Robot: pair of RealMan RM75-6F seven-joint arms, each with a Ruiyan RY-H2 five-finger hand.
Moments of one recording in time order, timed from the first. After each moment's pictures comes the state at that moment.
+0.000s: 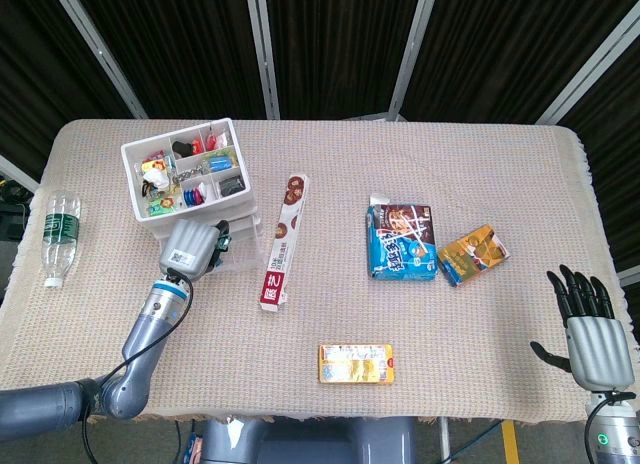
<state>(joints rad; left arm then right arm) -0.74 -1.51 -0.22 -1.64 0.92 1.15 0.81 0.06 -1.16 0.08 -1.63 -1.50 1.52 -0.15</state>
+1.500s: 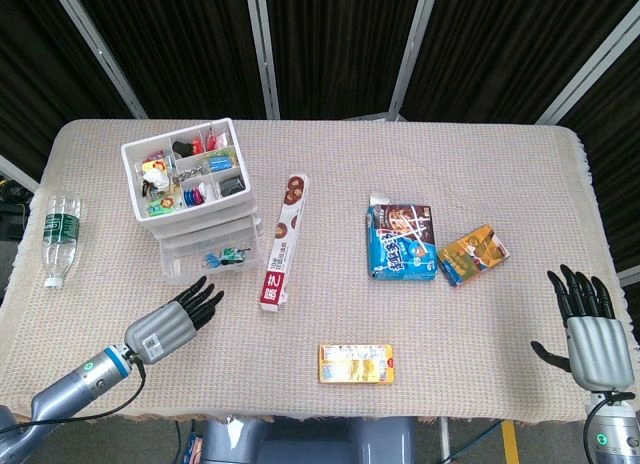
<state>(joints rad) -0.64 -1.21 0.22 -1.60 1.71 1.05 0.94 0.06 -1.17 0.08 -1.63 -1.50 1.52 -0.17</state>
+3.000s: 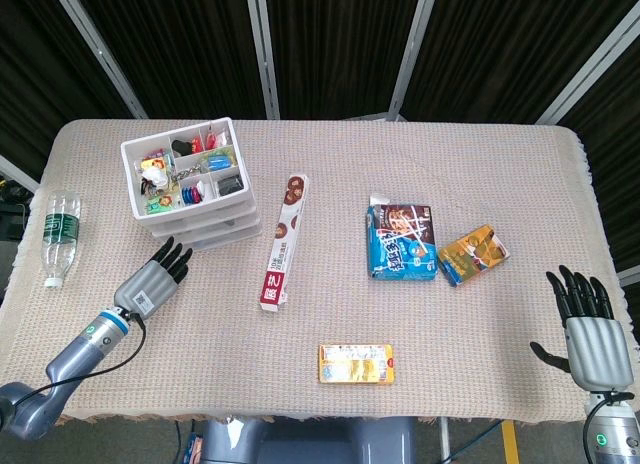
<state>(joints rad) -0.61 -1.30 0.06 -1.43 1.43 0.92 0.99 0.06 -1.16 0.08 -1.64 -1.50 1.52 -0.17</state>
